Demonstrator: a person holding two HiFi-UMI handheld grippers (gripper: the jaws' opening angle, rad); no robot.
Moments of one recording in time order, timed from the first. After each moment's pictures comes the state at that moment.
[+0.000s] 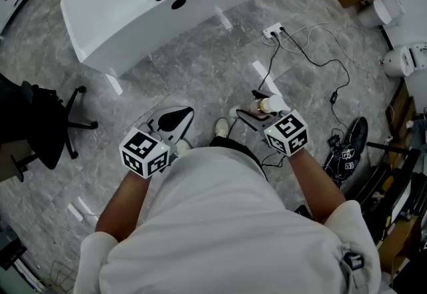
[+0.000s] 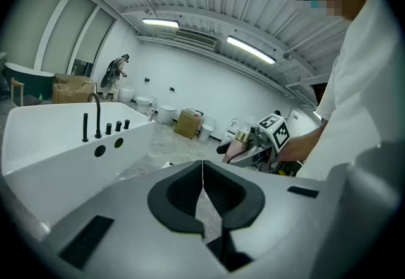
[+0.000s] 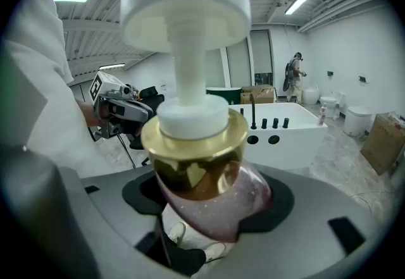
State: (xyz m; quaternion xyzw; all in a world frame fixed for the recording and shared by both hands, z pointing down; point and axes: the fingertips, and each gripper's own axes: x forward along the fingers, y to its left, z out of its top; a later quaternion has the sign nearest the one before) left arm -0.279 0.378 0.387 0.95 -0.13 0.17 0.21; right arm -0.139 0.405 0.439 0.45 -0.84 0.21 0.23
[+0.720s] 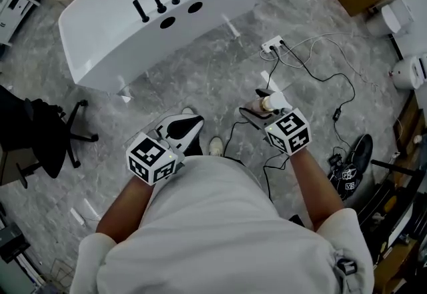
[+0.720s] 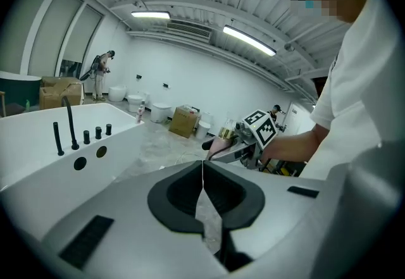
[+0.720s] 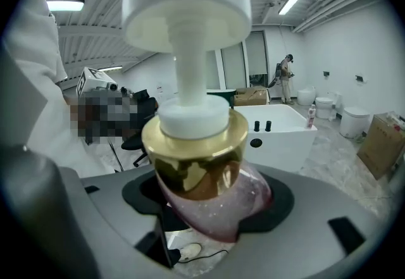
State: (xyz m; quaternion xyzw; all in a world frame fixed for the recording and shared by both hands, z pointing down) left arm -0.111 0.343 0.381 0.96 -0.11 0.18 0.20; right arm 0.020 0.333 0.446 0.46 -0.83 0.21 0.23
